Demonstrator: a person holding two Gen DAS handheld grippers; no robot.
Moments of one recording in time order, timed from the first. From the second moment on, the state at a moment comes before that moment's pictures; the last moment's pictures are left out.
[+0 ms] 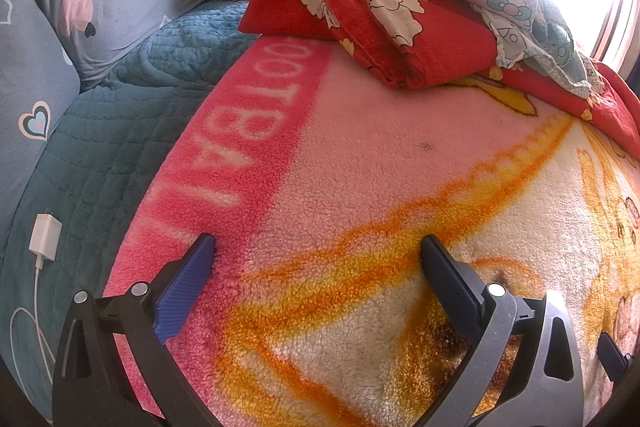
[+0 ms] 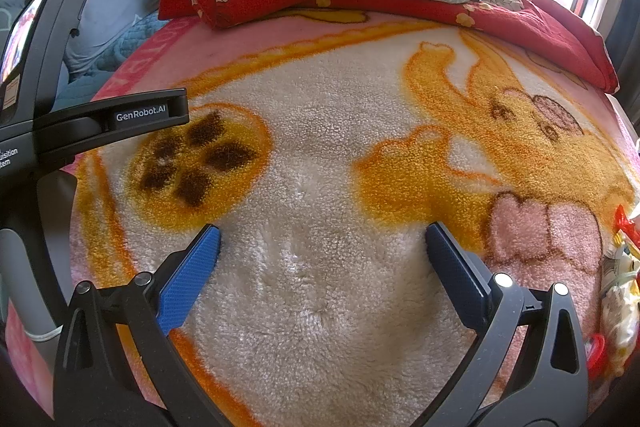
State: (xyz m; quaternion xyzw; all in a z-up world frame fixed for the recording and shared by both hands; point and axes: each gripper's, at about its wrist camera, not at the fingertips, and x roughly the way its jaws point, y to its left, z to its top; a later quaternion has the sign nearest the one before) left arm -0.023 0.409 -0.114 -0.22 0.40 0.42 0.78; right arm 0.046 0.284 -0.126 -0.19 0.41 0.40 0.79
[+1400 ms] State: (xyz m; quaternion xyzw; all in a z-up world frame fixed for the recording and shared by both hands) left arm -0.015 0.223 -0.029 -0.15 0.30 0.34 0.88; right arm 0.082 -0.013 -0.001 0.02 0.23 0.35 0.91
